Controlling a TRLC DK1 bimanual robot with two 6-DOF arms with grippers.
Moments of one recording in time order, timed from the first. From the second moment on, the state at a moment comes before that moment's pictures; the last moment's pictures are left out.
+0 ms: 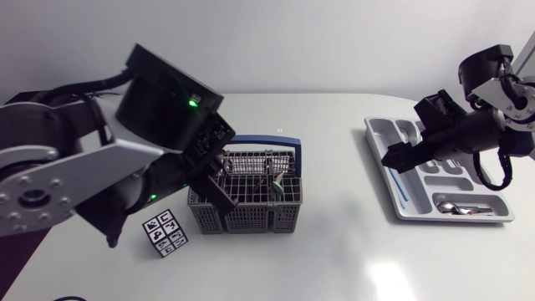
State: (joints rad) left arm -0.88 1.29 0.97 -0.46 -0.55 0.25; right arm -0.02 1.41 1.00 -0.59 -0.17 -0.34
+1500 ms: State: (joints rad) left arm -0.66 1.28 1.14 -0.64 0.48 -0.04; right arm 0.69 1.16 1.00 -0.61 -0.44 -0.23
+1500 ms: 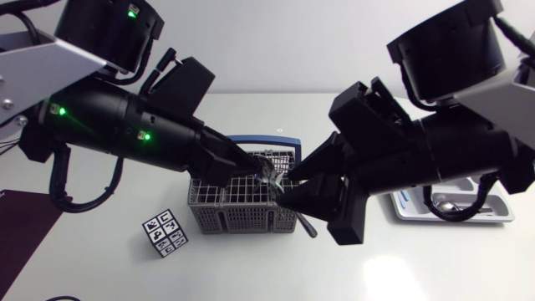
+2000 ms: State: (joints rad) left arm -0.65 1.28 1.14 -0.65 0.50 -0.05; right arm 0.71 1.20 1.00 -0.59 -0.44 -0.23
